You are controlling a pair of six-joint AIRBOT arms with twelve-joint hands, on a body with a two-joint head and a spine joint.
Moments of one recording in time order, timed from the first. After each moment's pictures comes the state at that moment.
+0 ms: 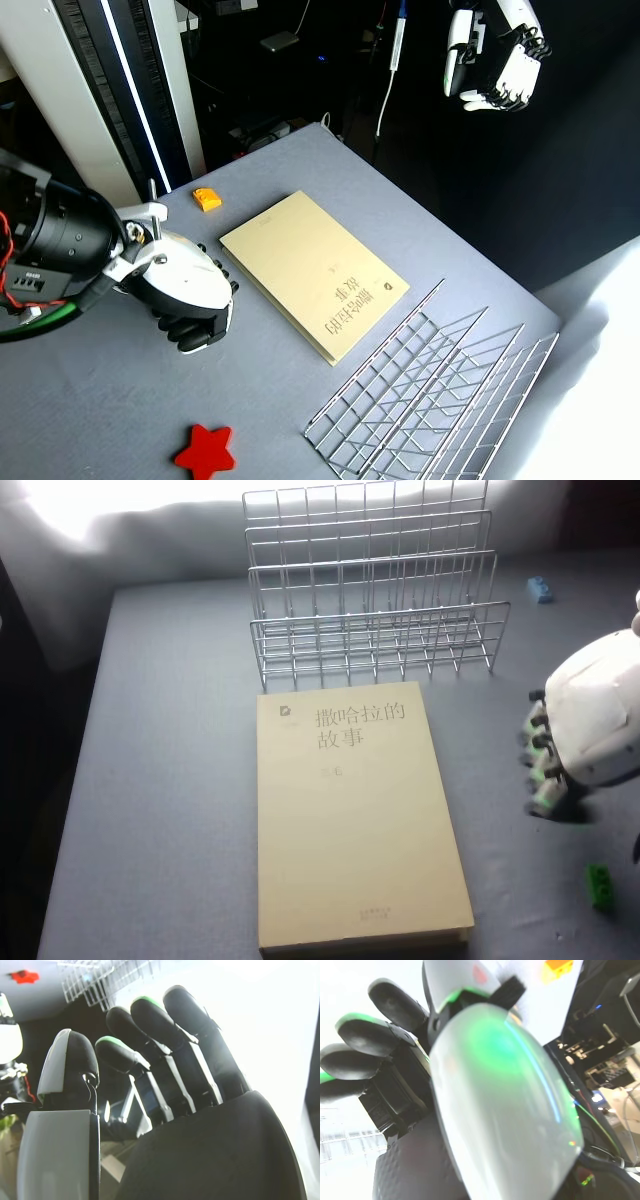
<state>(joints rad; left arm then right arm) 0.90 -0.40 0.95 0.04 -0.79 0.07 -0.11 -1.09 1.28 -2.59 0.92 0.88</state>
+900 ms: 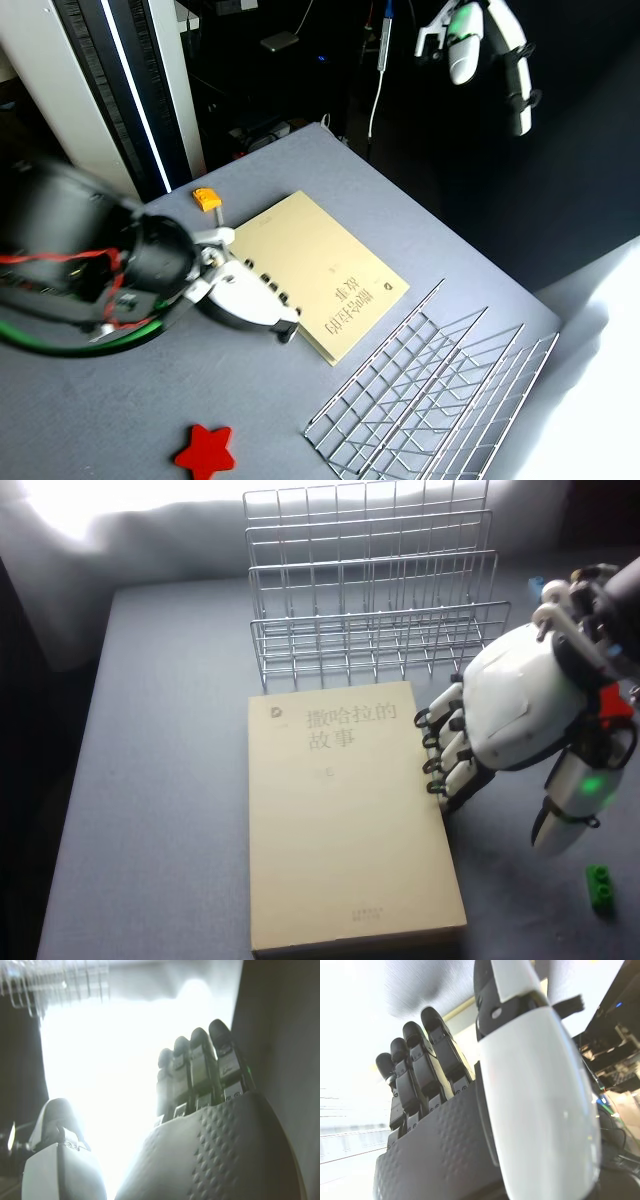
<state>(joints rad) 0.85 -0.36 0.76 -0.68 -0.47 0.41 -0.13 -1.25 1.36 -2.58 0.82 0.90</state>
